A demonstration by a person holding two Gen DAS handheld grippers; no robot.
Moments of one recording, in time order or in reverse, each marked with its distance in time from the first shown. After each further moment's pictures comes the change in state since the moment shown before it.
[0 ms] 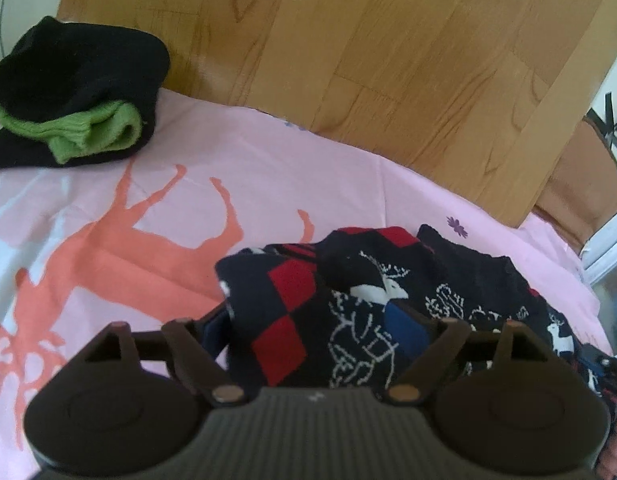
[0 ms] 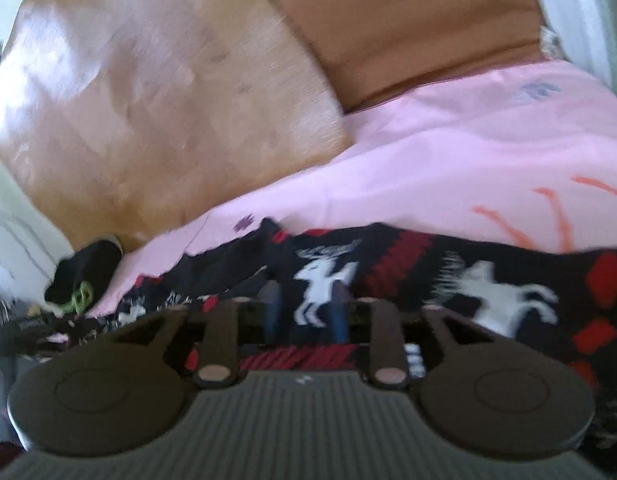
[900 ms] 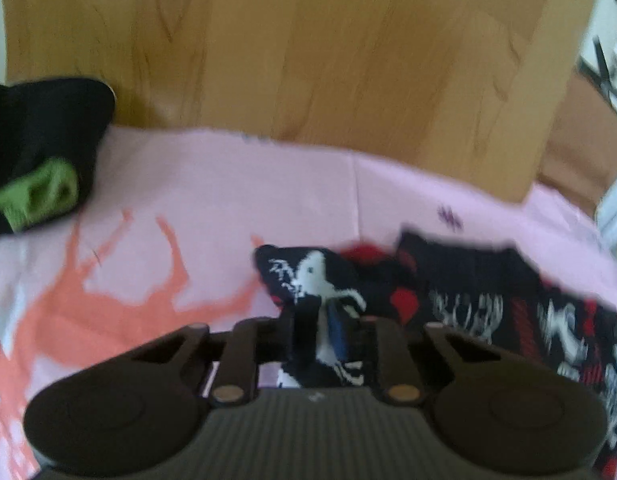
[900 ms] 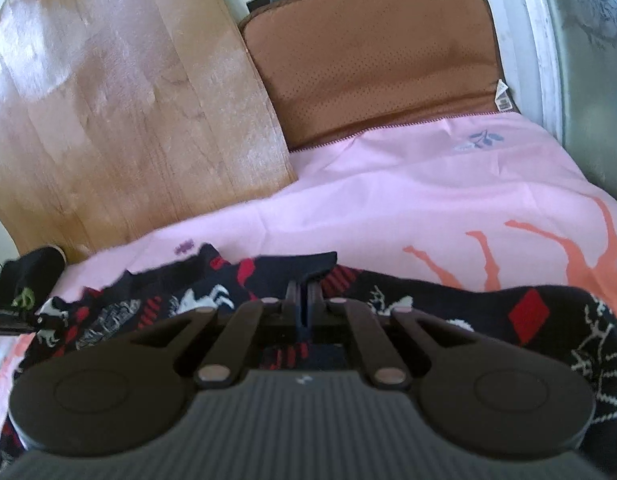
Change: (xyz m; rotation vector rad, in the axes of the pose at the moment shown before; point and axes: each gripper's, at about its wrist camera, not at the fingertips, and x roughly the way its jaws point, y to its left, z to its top) left arm 0.031 -0.049 0.029 0.135 -0.011 0.060; right arm -0.022 -0.018 -0.001 -0.037 -0.136 -0.171
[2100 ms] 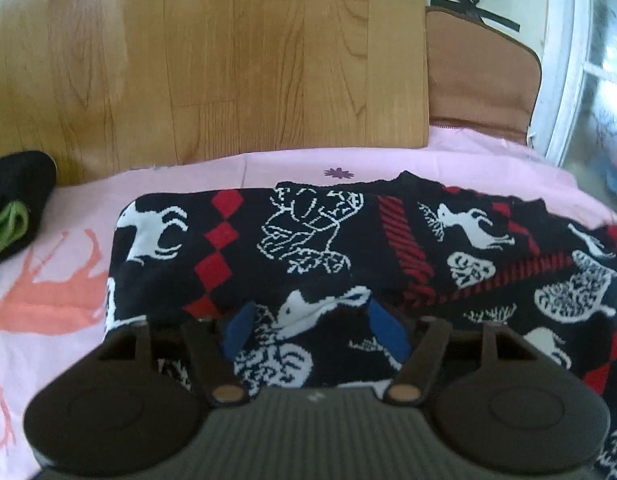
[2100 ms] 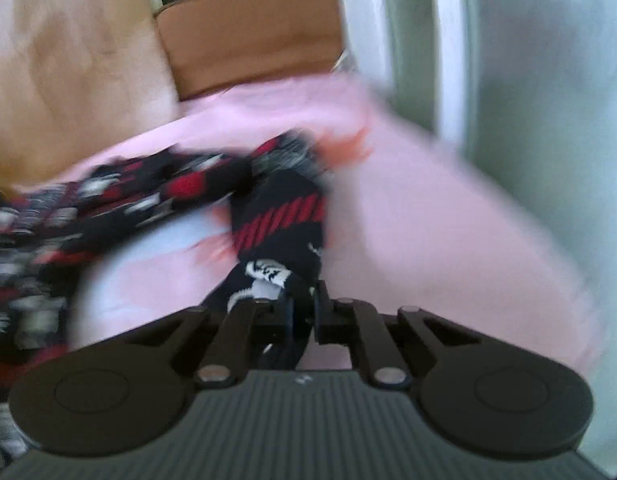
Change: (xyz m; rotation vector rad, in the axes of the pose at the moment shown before) left arm -0.026 -0.075 -0.102 0.329 -0.135 -0.038; right arm -0.165 -0.054 -0.094 -0.072 0.013 -0.422
